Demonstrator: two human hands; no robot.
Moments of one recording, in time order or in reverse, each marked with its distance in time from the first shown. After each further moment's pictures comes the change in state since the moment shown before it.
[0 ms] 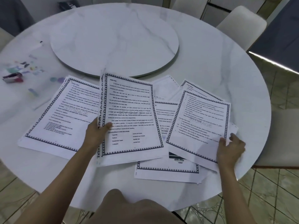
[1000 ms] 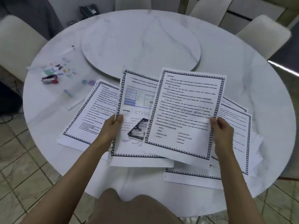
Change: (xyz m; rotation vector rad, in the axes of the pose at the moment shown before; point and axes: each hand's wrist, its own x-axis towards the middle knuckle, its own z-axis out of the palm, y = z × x) left_hand 0.013 0.010 -0.066 -0.171 -0.152 -0.008; right_hand -0.057 -0.135 0.029 0.554 -0.412 -0.020
